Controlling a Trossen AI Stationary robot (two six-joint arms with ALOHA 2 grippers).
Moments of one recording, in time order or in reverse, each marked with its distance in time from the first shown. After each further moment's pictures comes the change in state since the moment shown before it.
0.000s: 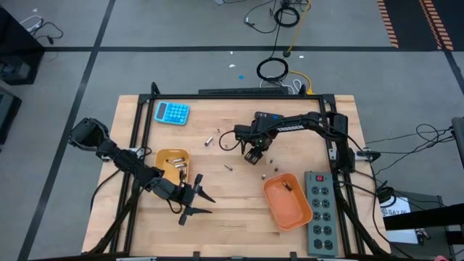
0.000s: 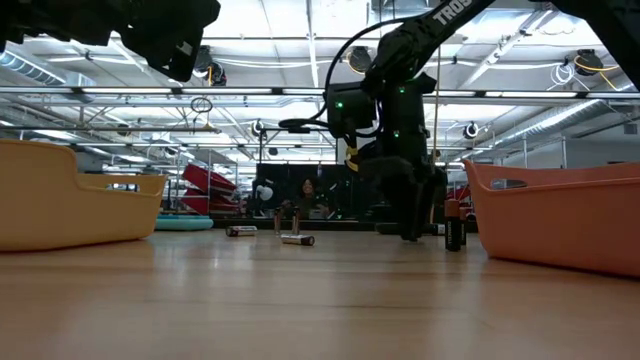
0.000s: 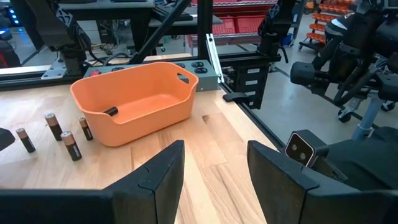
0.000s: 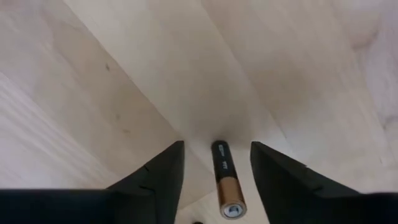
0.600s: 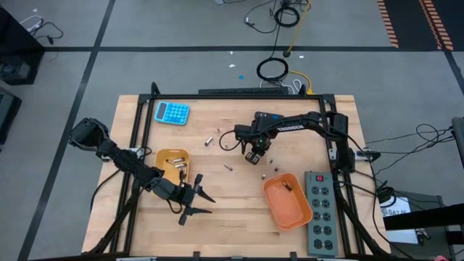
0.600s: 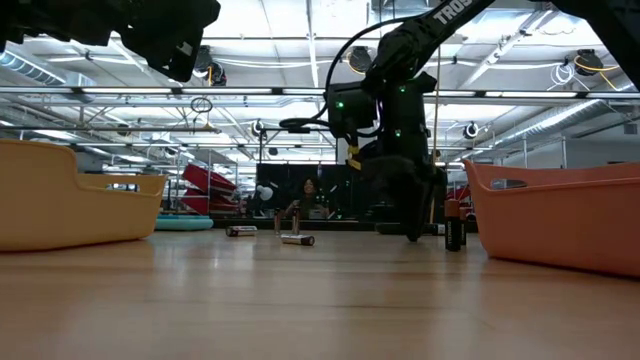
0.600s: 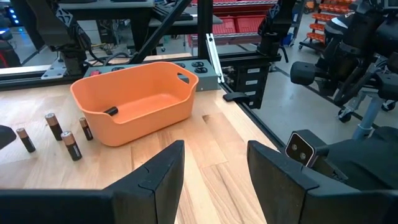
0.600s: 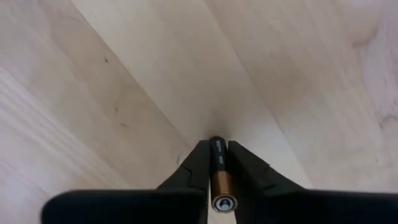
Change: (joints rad) left arm 0.000 0.000 0.000 -0.001 -0.001 0.000; right arm 0.000 -0.001 0.000 -0.010 -0.001 -0.023
